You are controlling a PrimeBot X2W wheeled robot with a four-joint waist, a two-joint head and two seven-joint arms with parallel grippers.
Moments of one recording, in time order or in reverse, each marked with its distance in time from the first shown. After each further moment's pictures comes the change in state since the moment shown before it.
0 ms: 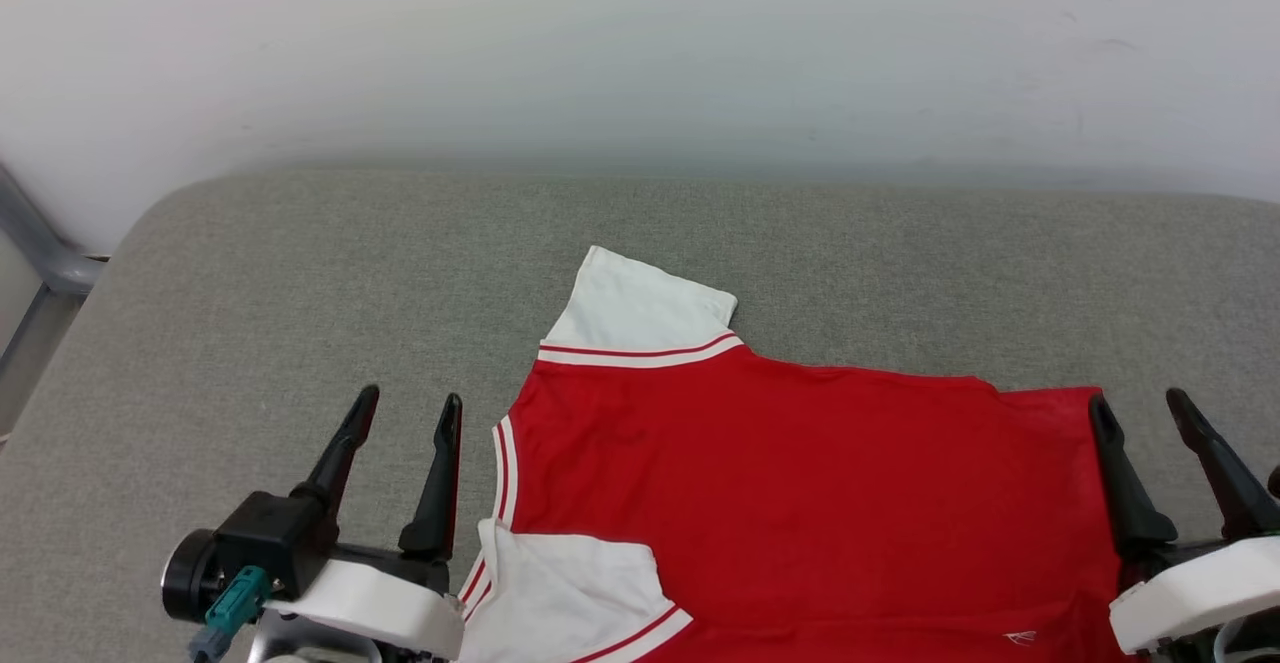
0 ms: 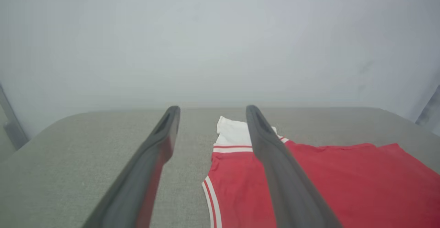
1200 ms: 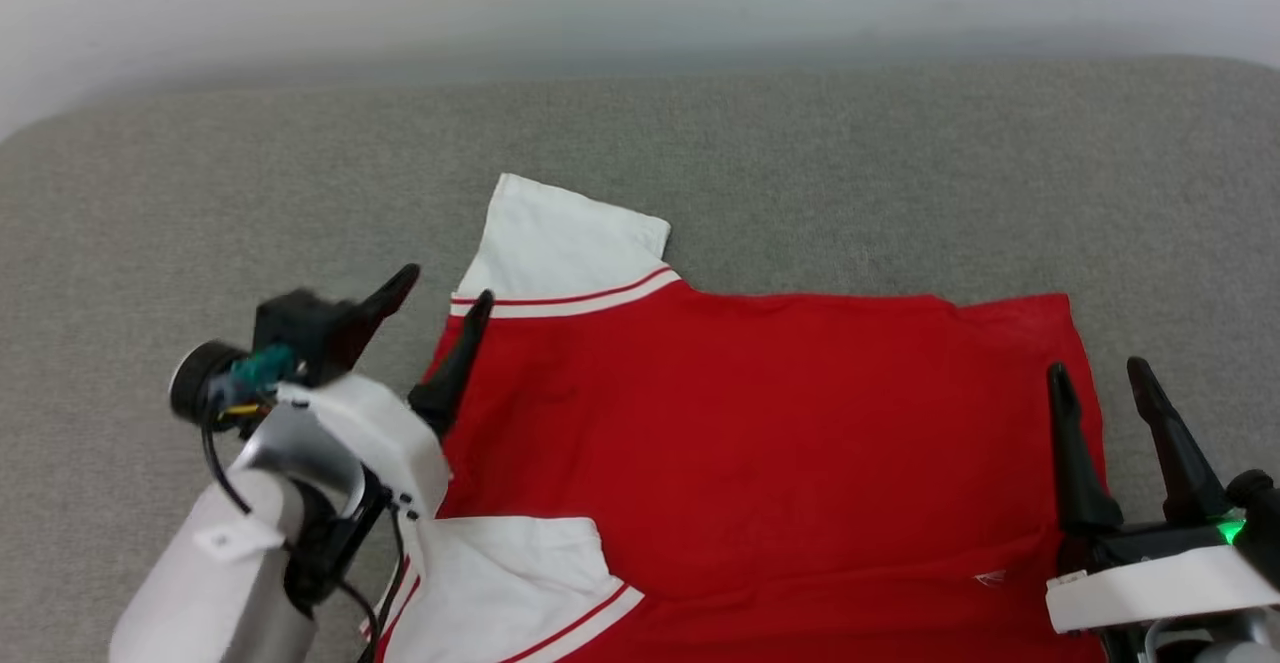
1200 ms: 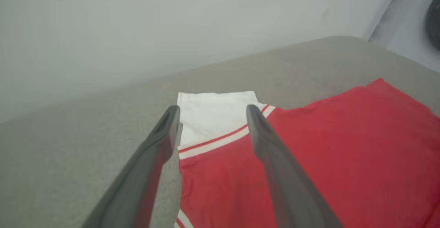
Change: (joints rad) left arm -0.247 -0.090 0.177 0.187 0.202 -0.357 0.226; right arm -0.023 0.111 0.057 0.048 -0.064 0.000 -0.272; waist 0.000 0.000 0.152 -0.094
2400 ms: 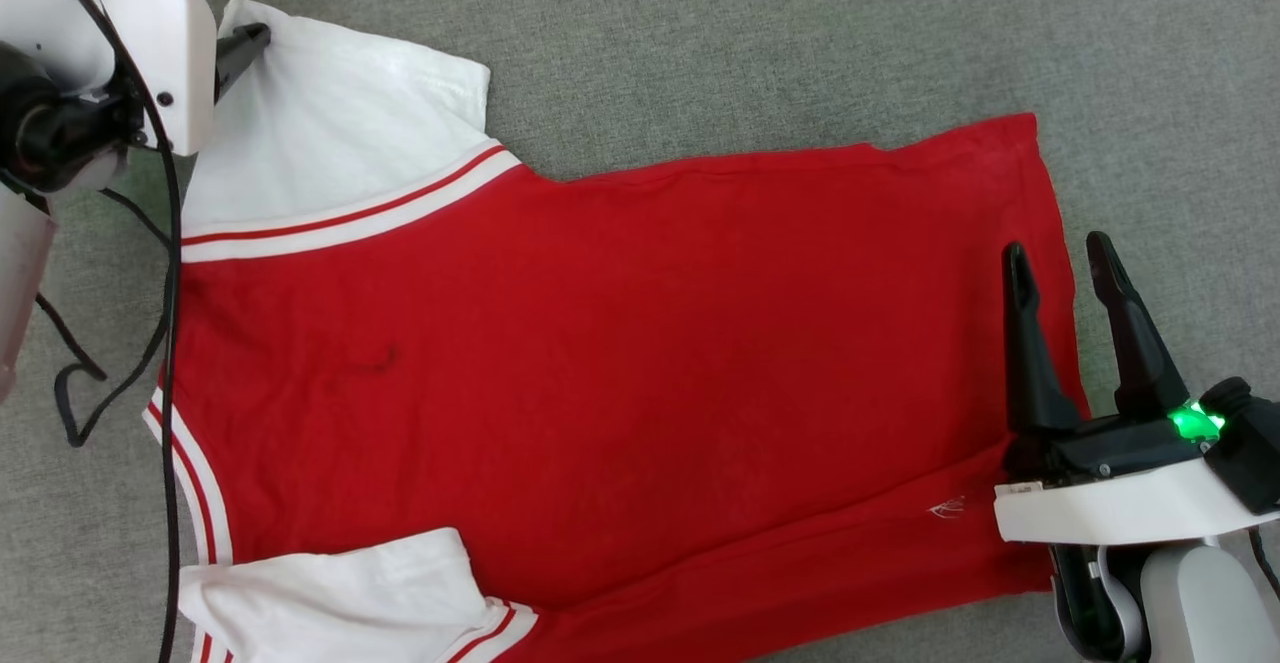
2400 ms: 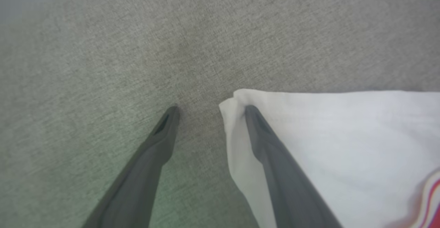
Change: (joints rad) left arm -0.832 0.277 -0.321 0.414 -0.401 0.014 0.814; right arm -0.171 0.055 0.074 -0.030 0.005 0.000 -0.042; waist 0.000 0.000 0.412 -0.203
